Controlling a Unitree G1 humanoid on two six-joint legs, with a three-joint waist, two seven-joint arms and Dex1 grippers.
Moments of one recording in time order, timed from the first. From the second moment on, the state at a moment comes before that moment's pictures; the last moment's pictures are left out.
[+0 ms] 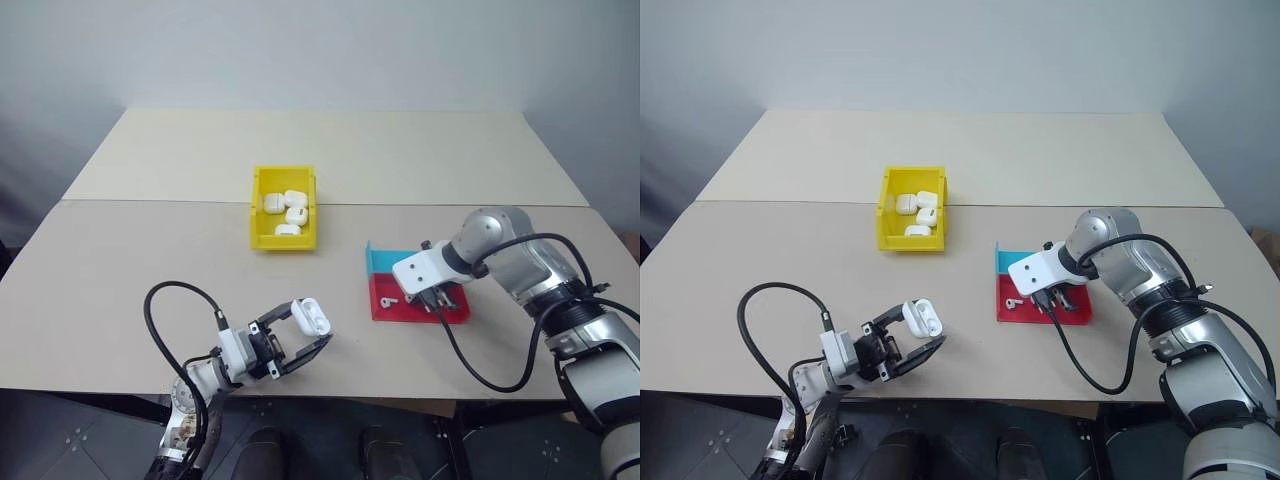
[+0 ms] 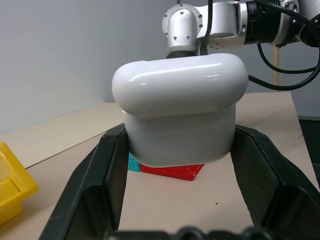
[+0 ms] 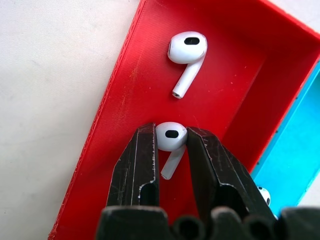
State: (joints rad) left arm 0.02 0.27 -0.15 0.02 -0.39 -0.56 -0.99; right arm -0.87 -0.78 0.51 0.27 -0.31 -0.05 1.52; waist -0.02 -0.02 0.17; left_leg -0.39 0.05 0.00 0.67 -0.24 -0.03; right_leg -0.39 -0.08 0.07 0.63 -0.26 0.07
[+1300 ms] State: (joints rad) left arm -0.27 0.37 -0.10 -0.03 -0.66 -0.13 -1.34; right arm -0.45 -0.35 0.00 -0.34 0.58 0.10 1.16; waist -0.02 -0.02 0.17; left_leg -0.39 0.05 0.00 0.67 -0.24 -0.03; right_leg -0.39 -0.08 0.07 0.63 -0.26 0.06
